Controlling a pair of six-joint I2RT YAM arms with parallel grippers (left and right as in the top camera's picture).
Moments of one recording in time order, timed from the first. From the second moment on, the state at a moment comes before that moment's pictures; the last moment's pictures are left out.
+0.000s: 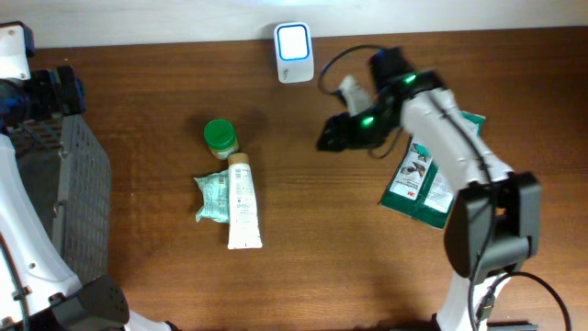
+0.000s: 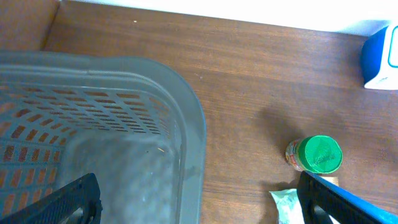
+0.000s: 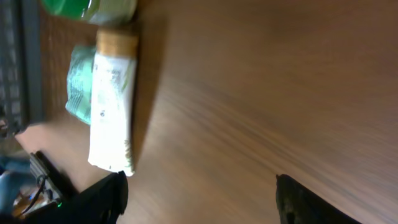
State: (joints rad) left arm 0.42 1.74 2.14 -1.28 0.18 0.21; right arm 0.25 1.99 1.60 -0.95 -0.61 0.03
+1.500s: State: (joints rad) left arm 0.42 1.74 2.14 -1.28 0.18 0.21; right arm 0.59 1.99 1.23 -0.35 -0.72 0.50
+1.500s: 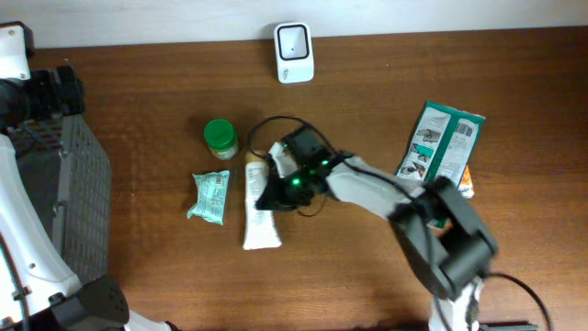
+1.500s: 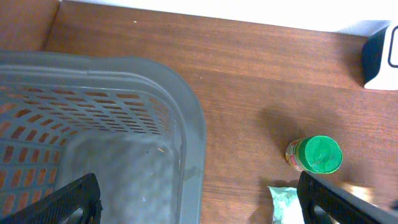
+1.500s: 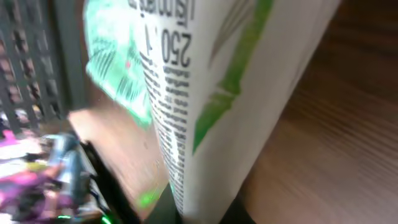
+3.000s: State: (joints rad) left arm 0.42 1.74 2.14 -1.28 0.18 0.21; right arm 0.42 2.00 2.11 -0.88 0.00 -0.17
